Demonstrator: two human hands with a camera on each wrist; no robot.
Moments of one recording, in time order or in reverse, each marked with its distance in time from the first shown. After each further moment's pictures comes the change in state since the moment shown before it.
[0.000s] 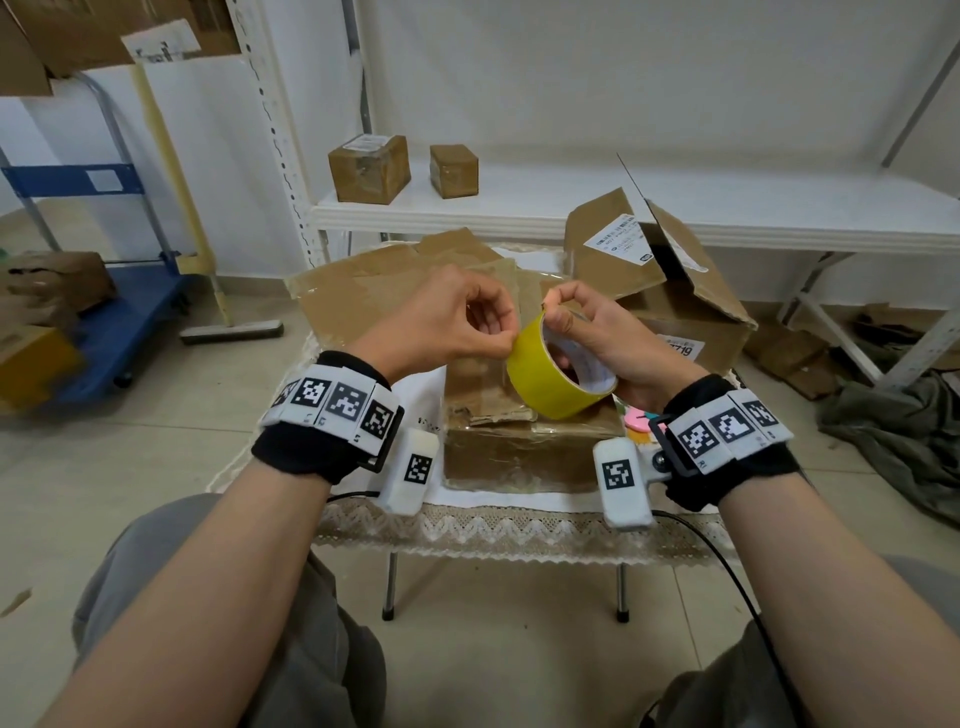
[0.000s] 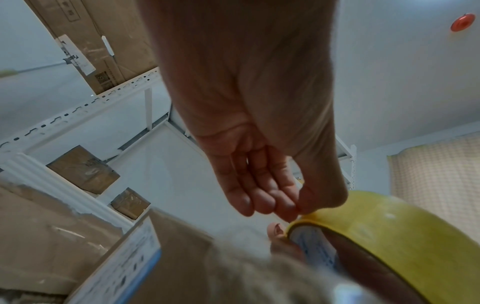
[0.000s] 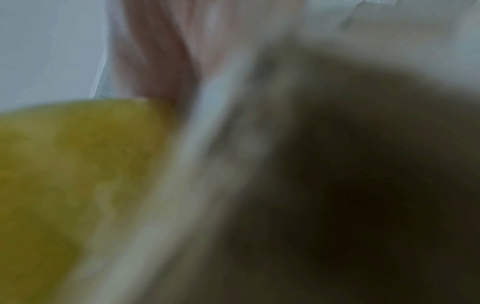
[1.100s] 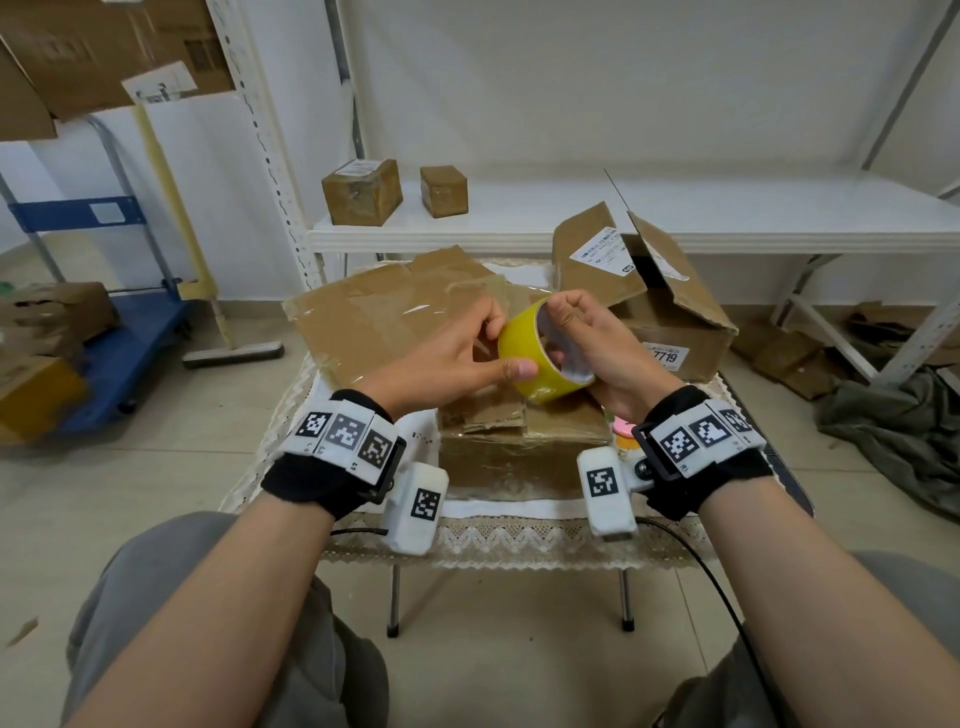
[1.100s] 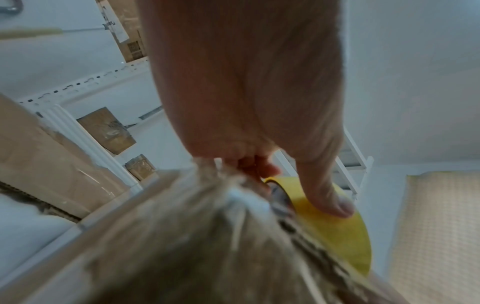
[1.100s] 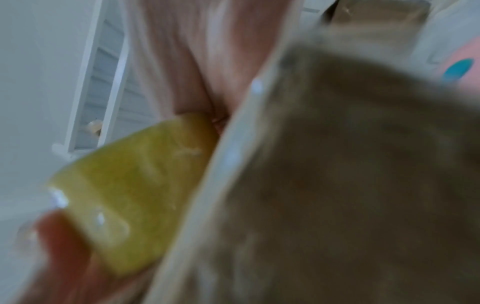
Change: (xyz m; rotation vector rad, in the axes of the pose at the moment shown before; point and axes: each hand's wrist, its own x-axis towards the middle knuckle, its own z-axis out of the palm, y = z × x) left_hand -0.005 -0.006 0.020 -0.190 -0.109 -0.069; right_hand -0.001 0.004 0.000 0.232 0.172 -0.034
